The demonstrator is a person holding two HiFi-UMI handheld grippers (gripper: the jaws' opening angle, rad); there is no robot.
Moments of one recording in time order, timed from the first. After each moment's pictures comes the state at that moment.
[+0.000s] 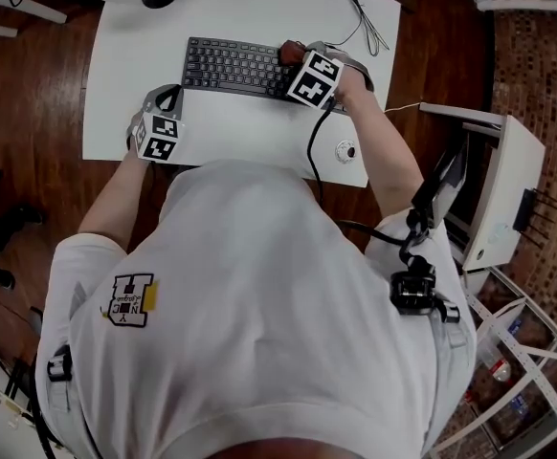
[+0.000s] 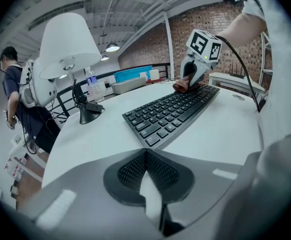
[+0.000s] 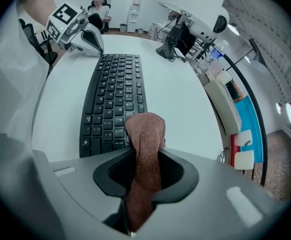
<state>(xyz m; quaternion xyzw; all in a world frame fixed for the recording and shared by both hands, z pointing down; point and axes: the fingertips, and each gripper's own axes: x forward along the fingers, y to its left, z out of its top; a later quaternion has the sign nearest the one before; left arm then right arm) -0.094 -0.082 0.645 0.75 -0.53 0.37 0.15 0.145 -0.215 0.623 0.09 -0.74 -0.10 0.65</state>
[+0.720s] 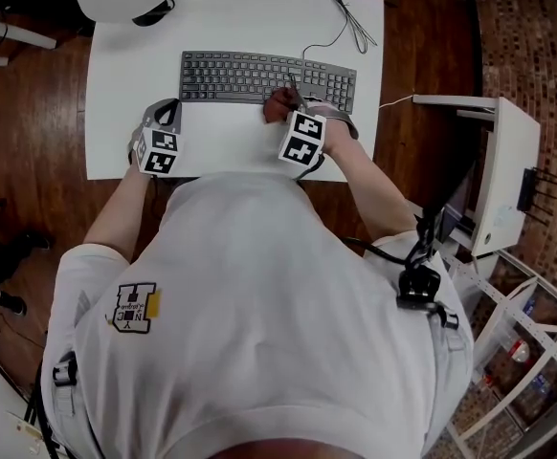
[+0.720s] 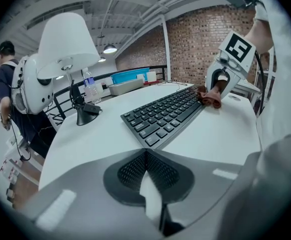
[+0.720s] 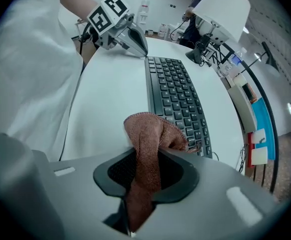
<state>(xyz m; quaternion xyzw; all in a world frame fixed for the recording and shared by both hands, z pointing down) -0.094 -0.083 0.652 0.76 -0.51 0.37 0.15 0.155 -0.089 0.644 0.04 -0.75 -0.08 0.66</state>
